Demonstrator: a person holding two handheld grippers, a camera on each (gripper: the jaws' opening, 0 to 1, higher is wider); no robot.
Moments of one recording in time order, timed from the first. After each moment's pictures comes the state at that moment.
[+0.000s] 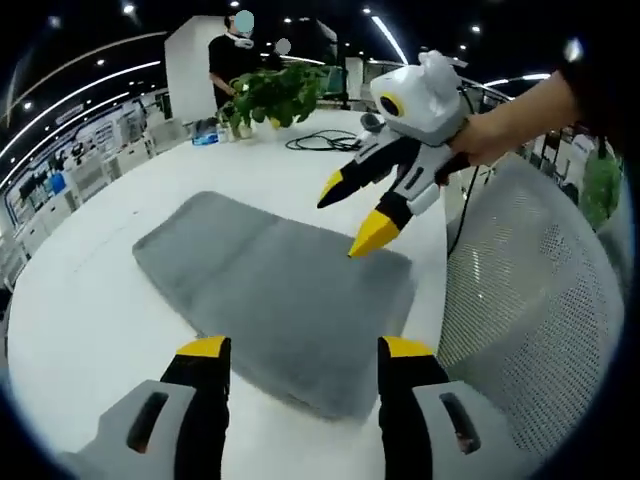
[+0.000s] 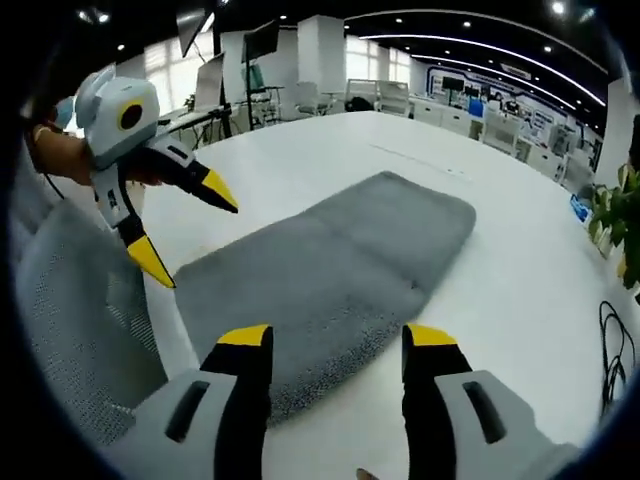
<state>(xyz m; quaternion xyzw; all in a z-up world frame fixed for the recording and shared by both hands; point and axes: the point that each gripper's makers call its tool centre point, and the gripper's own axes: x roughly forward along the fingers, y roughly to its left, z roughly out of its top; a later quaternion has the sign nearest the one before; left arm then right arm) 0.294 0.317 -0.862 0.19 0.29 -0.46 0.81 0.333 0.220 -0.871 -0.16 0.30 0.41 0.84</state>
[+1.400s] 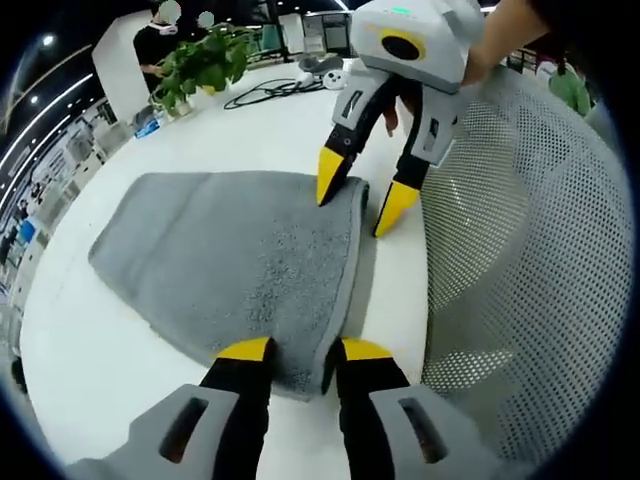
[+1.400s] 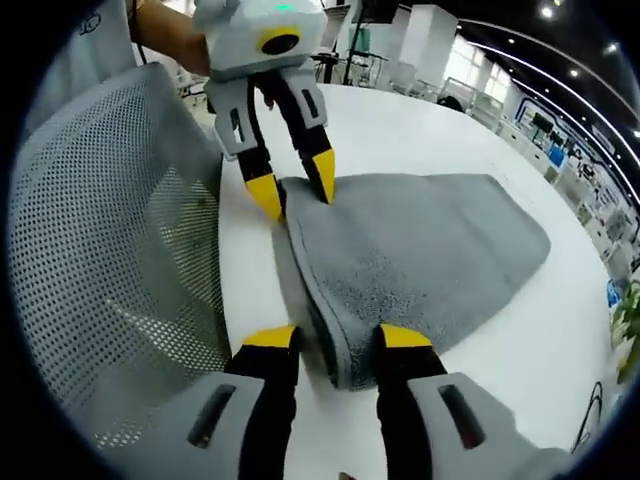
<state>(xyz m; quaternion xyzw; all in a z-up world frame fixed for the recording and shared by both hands) 0.272 0.318 -0.913 0.33 0.33 -0.50 0.73 0.262 0.233 -0.912 -0.30 0.29 0.51 0.75</state>
